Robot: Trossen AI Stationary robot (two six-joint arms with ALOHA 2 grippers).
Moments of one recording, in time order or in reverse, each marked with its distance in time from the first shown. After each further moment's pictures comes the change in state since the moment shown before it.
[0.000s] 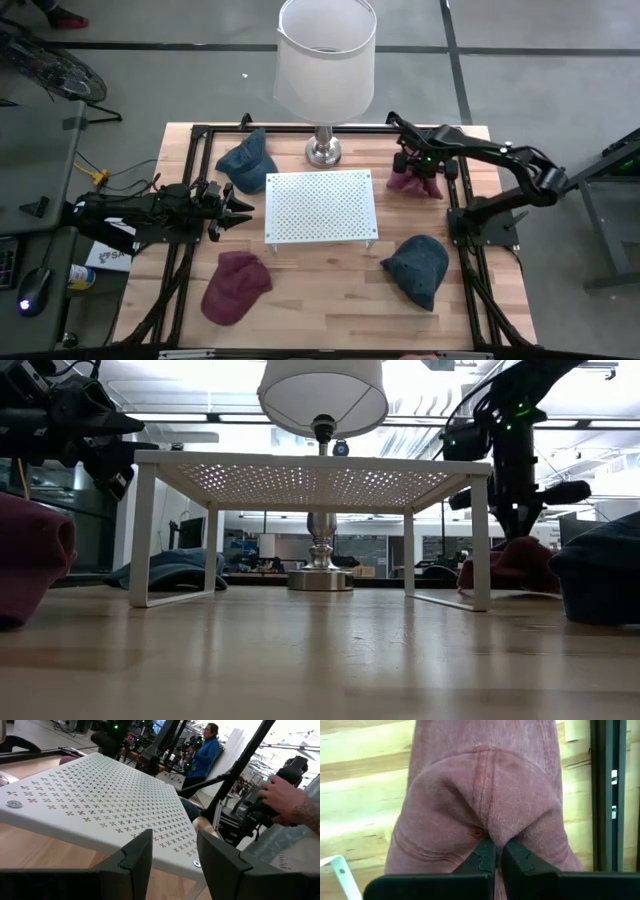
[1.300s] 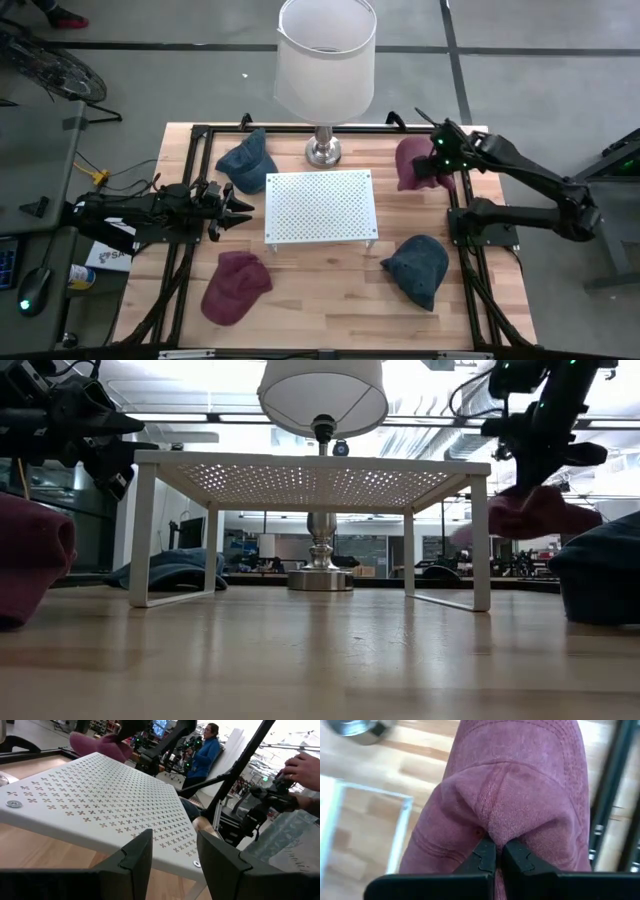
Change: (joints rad) left arm 0.000 0.000 0.000 0.000 0.000 0.000; right arm 0.037 -0.440 0.002 -0.043 -0.056 -0.405
